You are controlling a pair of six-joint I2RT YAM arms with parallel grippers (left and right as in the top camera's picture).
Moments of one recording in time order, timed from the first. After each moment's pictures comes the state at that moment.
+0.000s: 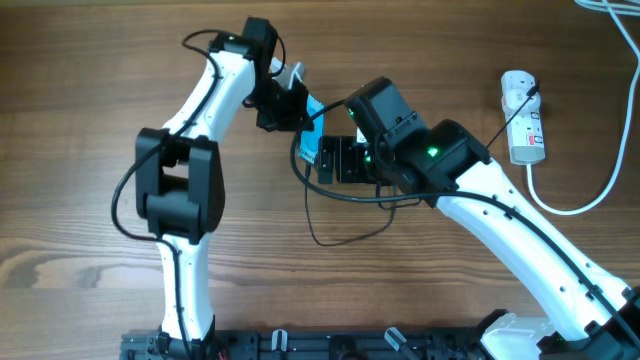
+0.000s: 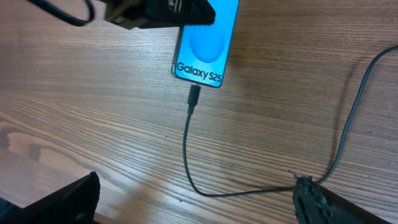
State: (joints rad) left arm -0.24 2.28 1.88 -1.13 0.58 -0.19; right arm 0.66 1.52 1.43 -0.98 -0.11 0.62
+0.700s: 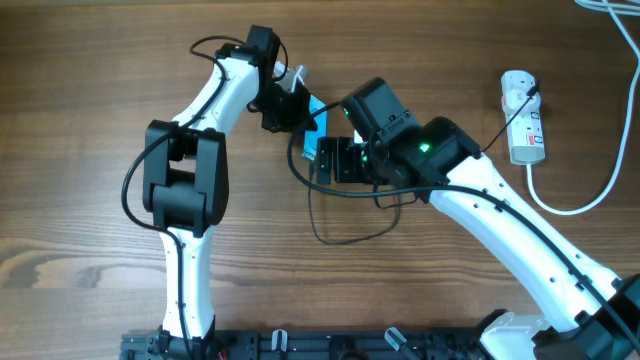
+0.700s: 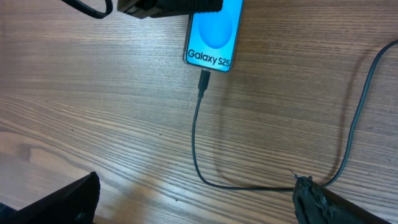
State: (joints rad) left arm -0.24 2.33 1.84 -0.99 0.60 -0.18; right arm 0.66 1.55 1.43 -0.98 -0.11 0.62
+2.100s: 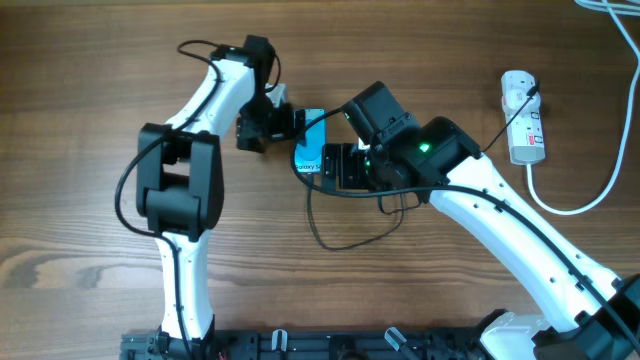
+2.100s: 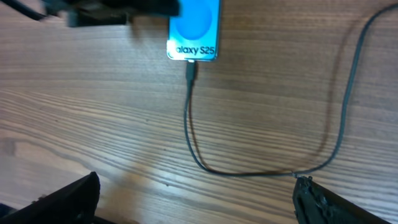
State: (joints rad) left arm -0.23 2.28 1.80 -1.16 0.28 -0.22; right arm 0.66 1.55 1.43 -1.06 -0.10 0.64
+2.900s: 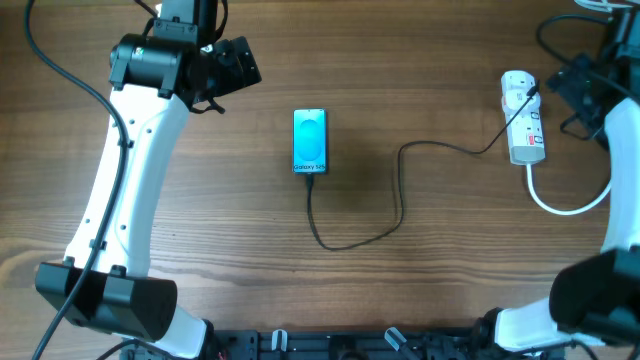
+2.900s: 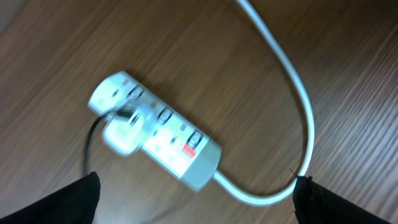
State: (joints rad) left arm -0.20 1.72 1.83 -1.16 -0.12 -0.51; right arm -0.30 1.70 1.60 -0.99 0.27 0.59
